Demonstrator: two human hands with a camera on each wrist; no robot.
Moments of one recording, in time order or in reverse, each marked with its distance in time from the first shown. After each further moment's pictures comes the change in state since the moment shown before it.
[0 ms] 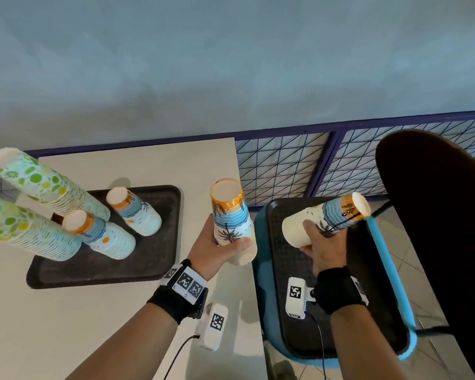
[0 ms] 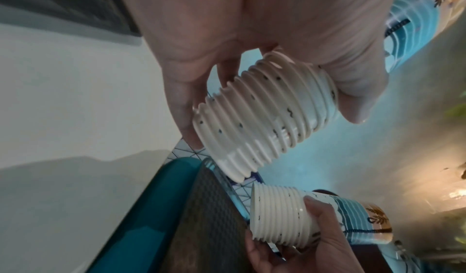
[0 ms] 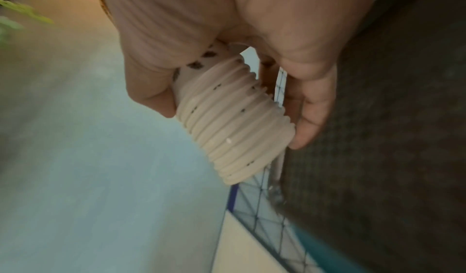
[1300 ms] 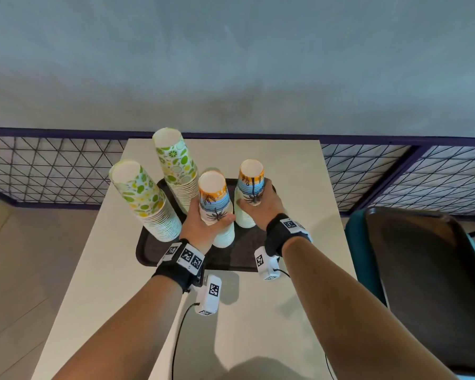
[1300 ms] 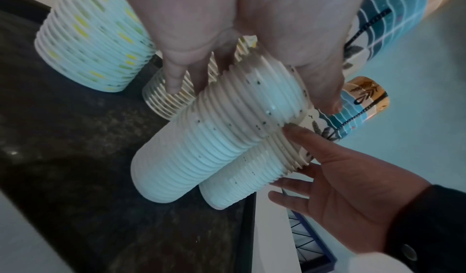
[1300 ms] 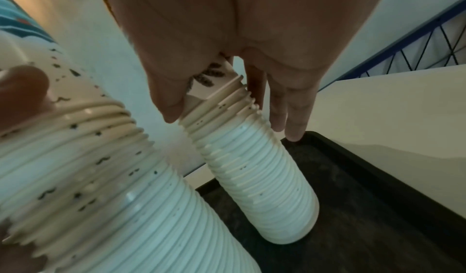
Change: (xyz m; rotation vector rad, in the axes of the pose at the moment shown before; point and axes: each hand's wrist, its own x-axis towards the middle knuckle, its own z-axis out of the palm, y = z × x) left_hand -0.026 -0.059 -0.322 0.050 0.365 0.000; right_hand -0.130 0.073 0.378 -0.875 -0.530 -0.239
